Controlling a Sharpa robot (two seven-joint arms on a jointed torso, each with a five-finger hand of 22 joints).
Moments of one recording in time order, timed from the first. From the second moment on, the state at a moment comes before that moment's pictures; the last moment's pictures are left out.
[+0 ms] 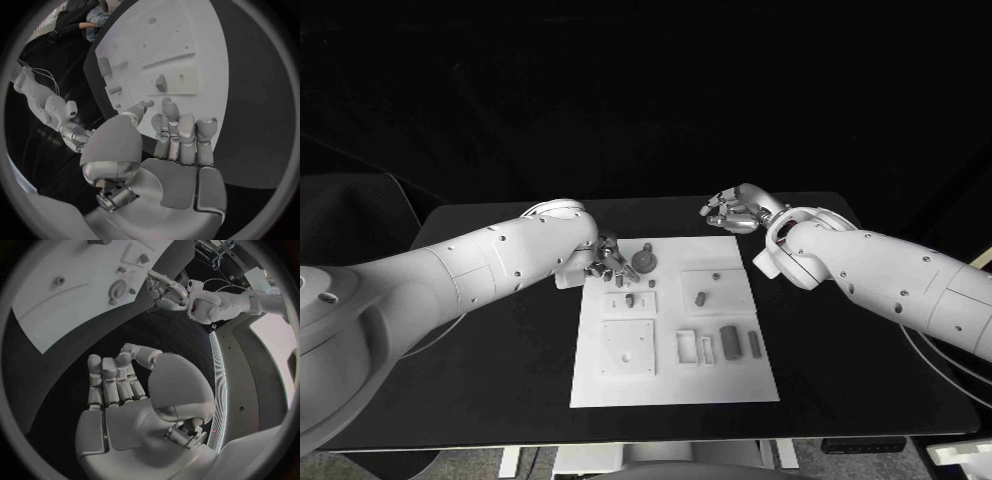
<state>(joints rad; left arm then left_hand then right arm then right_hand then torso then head) 1.29 -0.35 -0.16 0.90 -0.99 0.28 -0.45 0.99 -0.11 0.30 0.13 0.18 1.04 0.13 0.39 0.49 1.13 0.03 1.07 0.61 1.20 -0.07 1.34 1.15 0.14 0.99 -0.08 1.66 0.48 1.13 -0.65 0.07 1.16 -0.97 -0.30 0.04 1.22 -0.04 0.71 -0.12 0.19 0.79 0.16 0.34 0.53 0.92 0.07 1.32 0.71 0.91 0.00 1.48 1.10 0.12 0.51 0.02 1.66 0.53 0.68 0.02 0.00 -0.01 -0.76</state>
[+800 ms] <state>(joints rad) 1.29 -0.31 -0.18 0.87 -0.96 0.27 -0.48 0.94 -0.10 0.29 0.13 0.18 1.03 0.13 0.39 0.50 1.13 0.03 1.07 0.61 1.20 -0.07 1.34 1.15 0.14 0.99 -0.08 1.66 0.48 1.13 -0.64 0.07 1.15 -0.97 -0.30 0.04 1.21 -0.04 0.71 -0.12 0.19 0.79 0.16 0.34 0.53 0.92 0.08 1.32 0.71 0.91 0.00 1.48 1.10 0.12 0.51 0.02 1.66 0.53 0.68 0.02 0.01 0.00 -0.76</state>
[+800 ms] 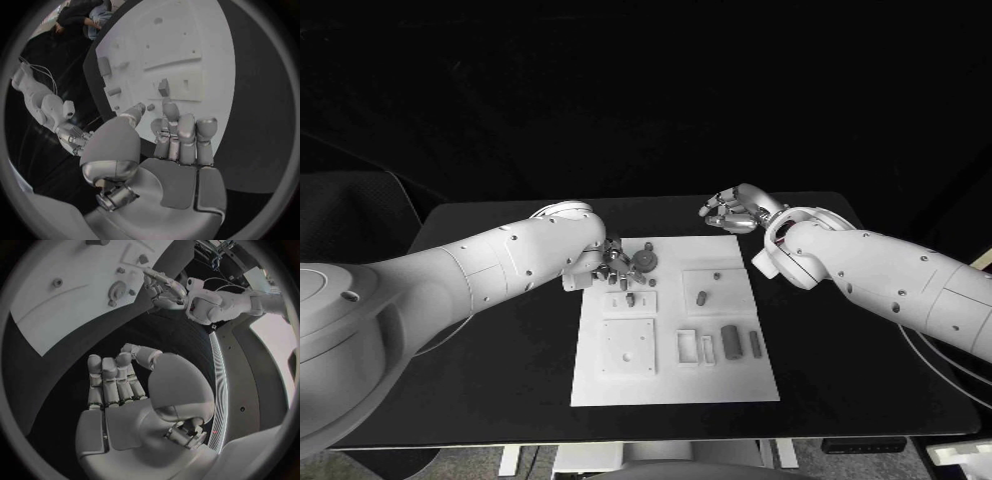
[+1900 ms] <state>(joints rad) 1.26 -0.27 -0.19 0.84 -1.09 0.26 -0.48 1.01 -0.06 0.33 0.08 0.18 1.03 0.13 0.39 0.51 1.13 0.03 1.07 0.61 1.20 -0.07 1.34 1.14 0.14 0.99 -0.08 1.66 0.48 1.13 -0.64 0.07 1.15 -0.97 -0.29 0.03 1.21 -0.04 0.71 -0.12 0.19 0.79 0.16 0.34 0.53 0.92 0.08 1.32 0.71 0.91 0.00 1.48 1.09 0.12 0.51 0.02 1.66 0.53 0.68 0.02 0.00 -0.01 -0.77</state>
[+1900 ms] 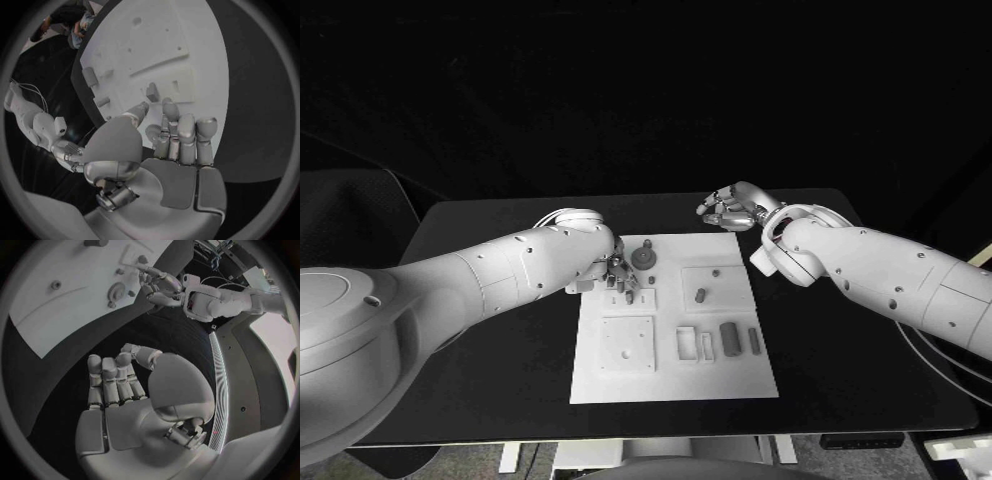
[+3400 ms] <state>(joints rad) 1.26 -0.28 -0.19 0.84 -1.01 0.26 -0.48 1.01 -0.08 0.37 0.09 0.19 1.03 0.13 0.39 0.52 1.13 0.03 1.07 0.61 1.20 -0.07 1.34 1.13 0.14 0.98 -0.08 1.66 0.48 1.13 -0.64 0.07 1.15 -0.97 -0.28 0.03 1.21 -0.04 0.71 -0.12 0.19 0.80 0.16 0.34 0.53 0.92 0.08 1.32 0.71 0.91 0.01 1.48 1.09 0.12 0.51 0.02 1.66 0.53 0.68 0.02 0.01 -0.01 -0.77</state>
